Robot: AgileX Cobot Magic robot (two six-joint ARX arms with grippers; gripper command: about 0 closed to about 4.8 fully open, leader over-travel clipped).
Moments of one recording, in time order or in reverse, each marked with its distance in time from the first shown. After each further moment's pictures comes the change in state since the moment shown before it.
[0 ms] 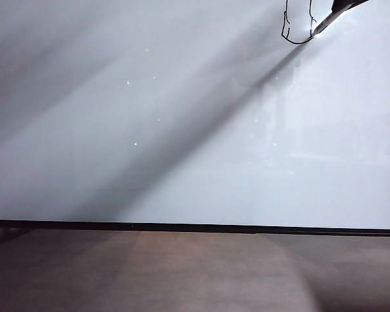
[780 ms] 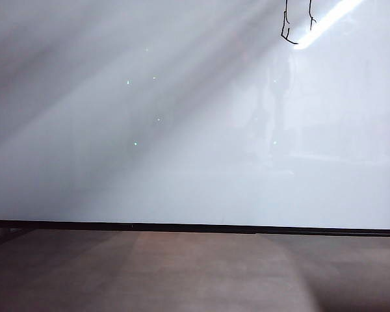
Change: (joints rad) left arm 0.000 -0.004 0.000 0.028 0.061 0.000; right arm -0.001 -0.275 -0.002 0.084 0.010 0.046
